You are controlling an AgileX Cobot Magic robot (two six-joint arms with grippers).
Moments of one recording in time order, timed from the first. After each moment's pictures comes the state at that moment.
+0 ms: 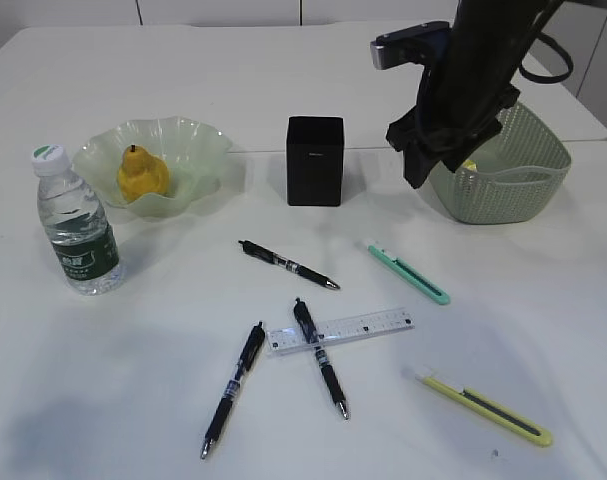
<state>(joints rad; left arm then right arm) -0.12 0.72 -0.80 0.04 1.24 -0.04 0.25 2.10 -1.91 0.02 1.22 -0.23</state>
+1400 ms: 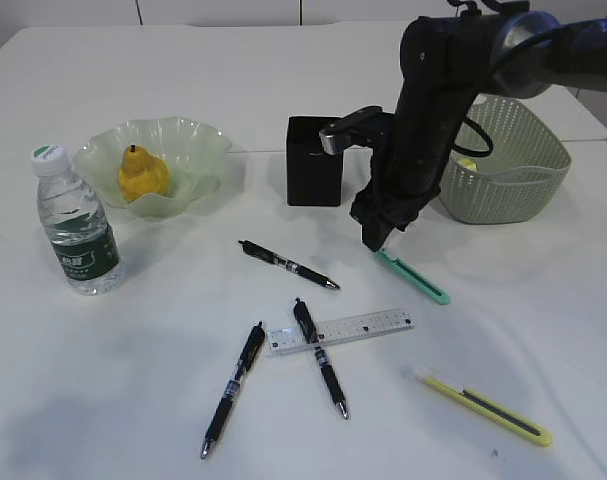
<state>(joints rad) -0.12 0.72 -0.80 0.06 1.25 -0.04 0.30 2.30 -1.93 0.10 1.14 -0.46</state>
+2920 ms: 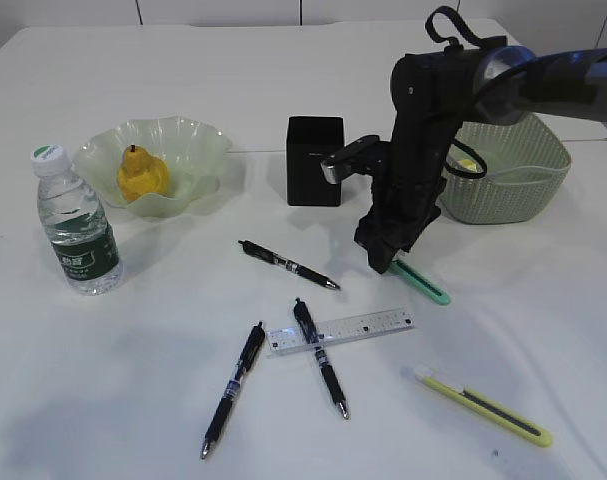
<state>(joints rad) -0.12 0.72 -0.80 0.06 1.25 -0.04 0.30 2.38 -1.94 0.05 1.14 -0.46</state>
